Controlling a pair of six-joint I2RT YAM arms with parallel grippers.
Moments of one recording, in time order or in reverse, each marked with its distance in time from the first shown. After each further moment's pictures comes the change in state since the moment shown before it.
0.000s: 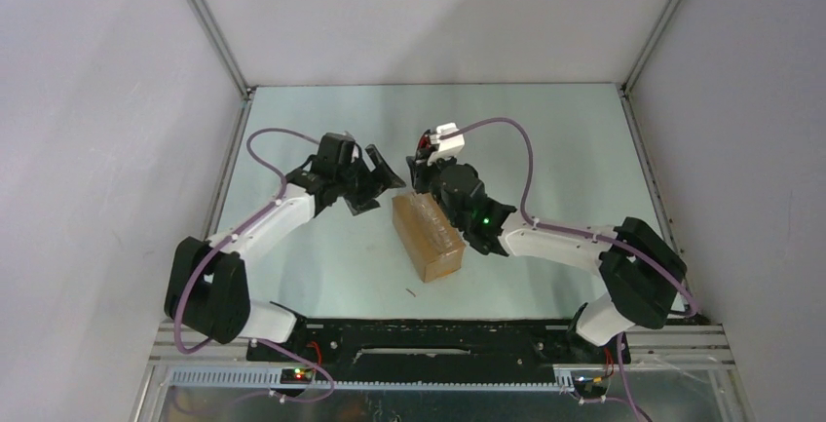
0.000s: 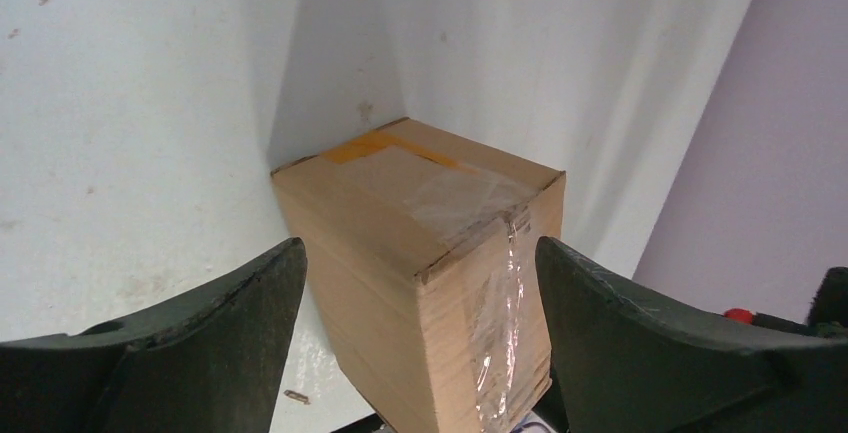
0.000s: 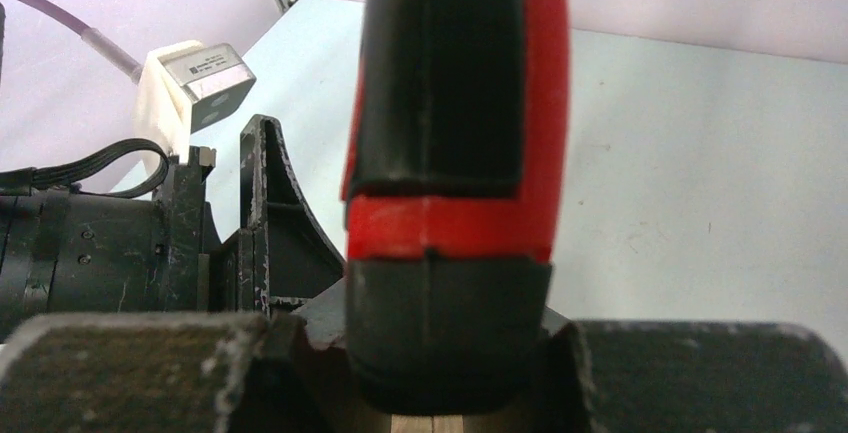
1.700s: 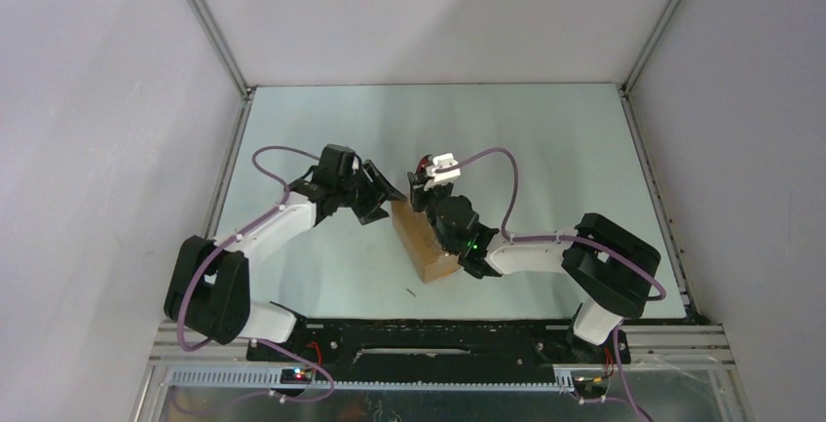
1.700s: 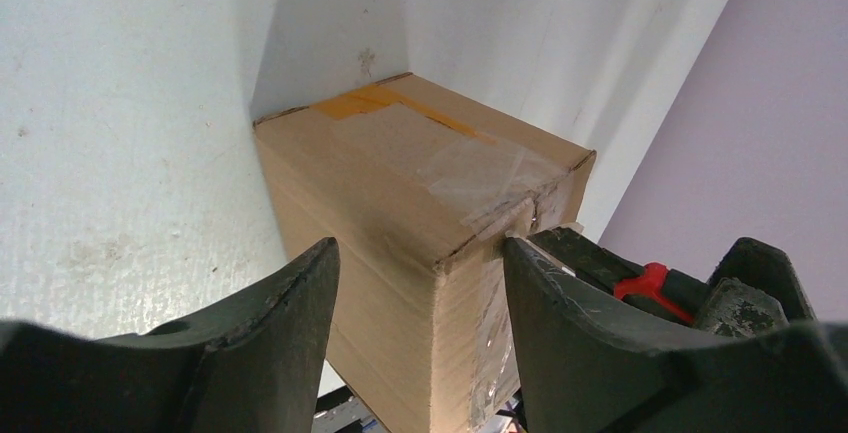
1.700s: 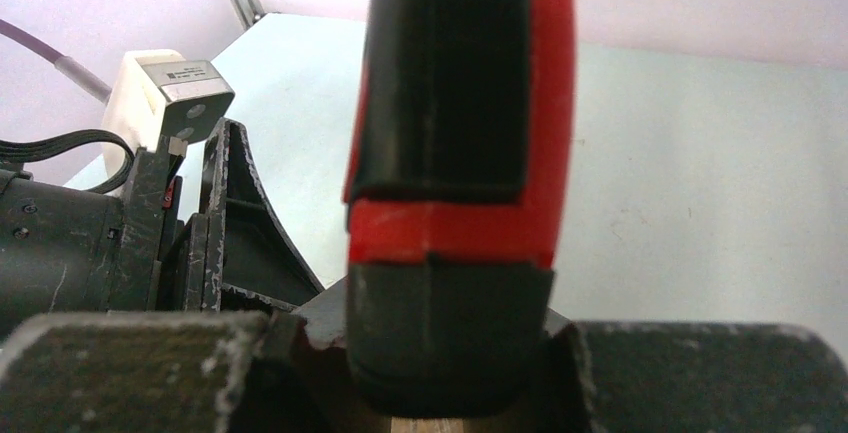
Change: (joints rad) left arm 0.005 0.000 -0.112 0.100 0.106 -0.115; right arm 0.088 0.133 -0.166 0.410 0.180 -0.112
